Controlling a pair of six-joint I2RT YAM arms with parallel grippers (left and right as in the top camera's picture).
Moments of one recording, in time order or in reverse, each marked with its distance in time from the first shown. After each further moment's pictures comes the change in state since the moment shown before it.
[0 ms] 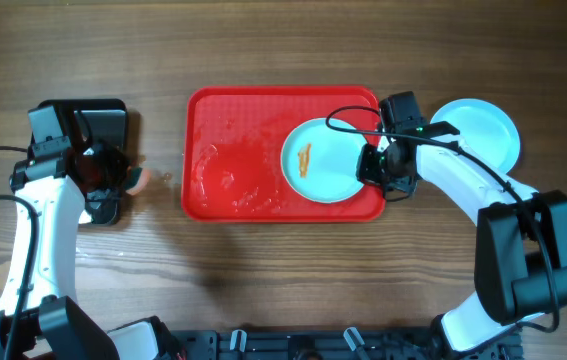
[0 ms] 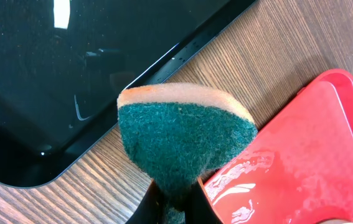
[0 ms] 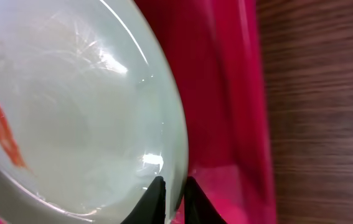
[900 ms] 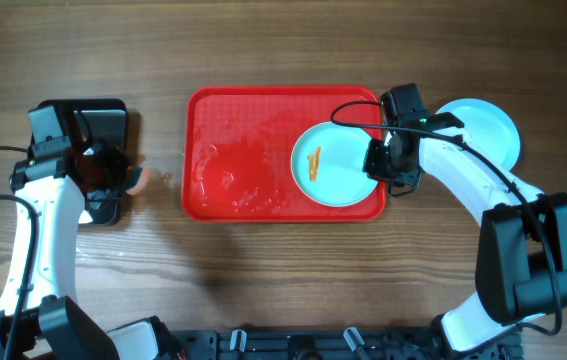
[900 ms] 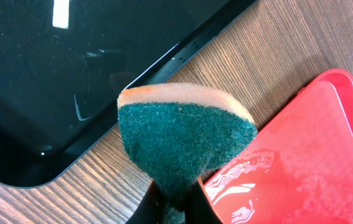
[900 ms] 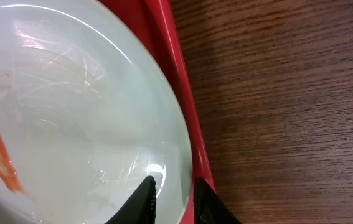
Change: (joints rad) left arm 0.000 0.000 0.000 0.000 0.000 0.000; right arm -0.007 -0.004 0.064 -0.102 0.138 -0.004
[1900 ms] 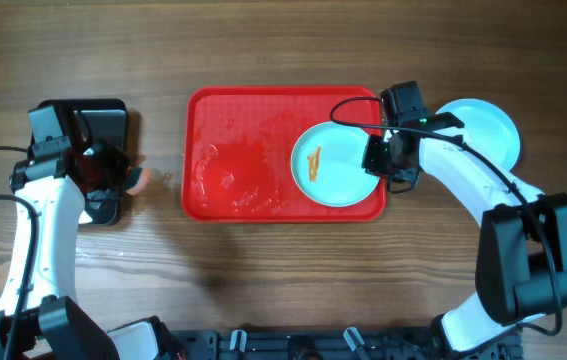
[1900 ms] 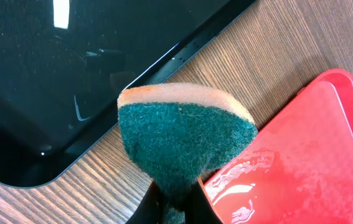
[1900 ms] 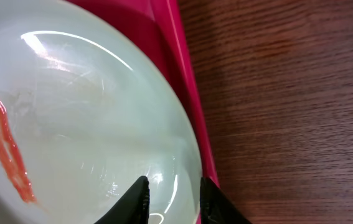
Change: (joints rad) left arm 0.000 0.000 0.000 0.000 0.000 0.000; right arm 0.000 -0.001 0.000 0.046 0.000 0.000
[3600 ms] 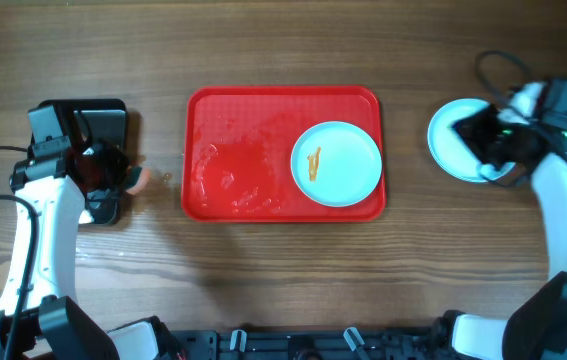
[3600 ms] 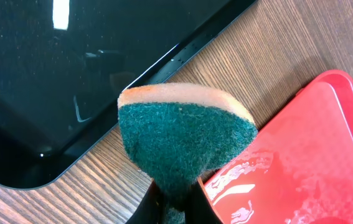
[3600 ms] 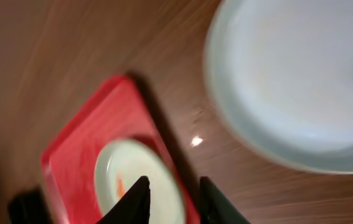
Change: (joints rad) left arm 0.000 0.000 0.000 0.005 0.000 0.000; right arm -0.493 -0.267 0.001 0.030 -0.376 -0.032
